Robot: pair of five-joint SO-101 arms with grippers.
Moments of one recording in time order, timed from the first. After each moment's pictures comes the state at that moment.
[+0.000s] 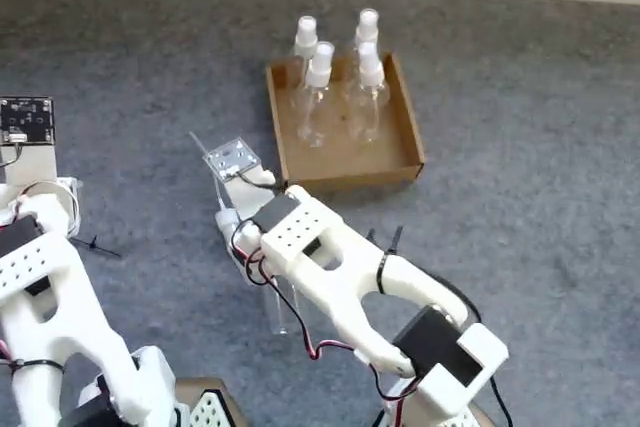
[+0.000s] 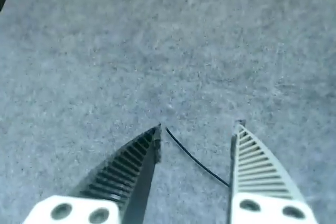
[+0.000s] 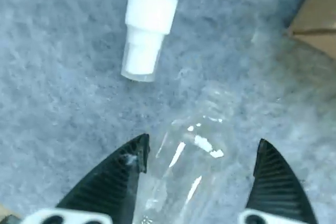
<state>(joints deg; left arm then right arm) -40.6 -32.7 50.1 35.8 -21.9 -50.1 2.5 23.5 57.4 -8.7</state>
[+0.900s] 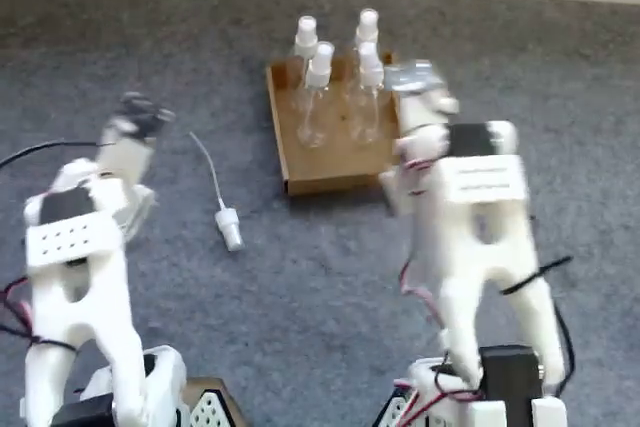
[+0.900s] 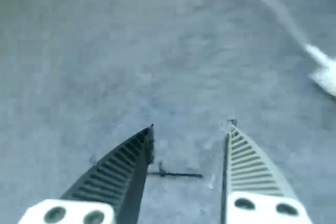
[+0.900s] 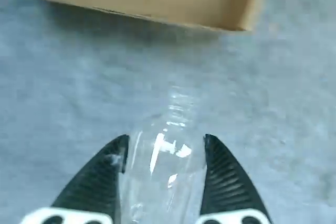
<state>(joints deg) -22.5 -31.9 44.6 55.0 -39.7 -8.5 -15.6 12.9 85.8 15.9</state>
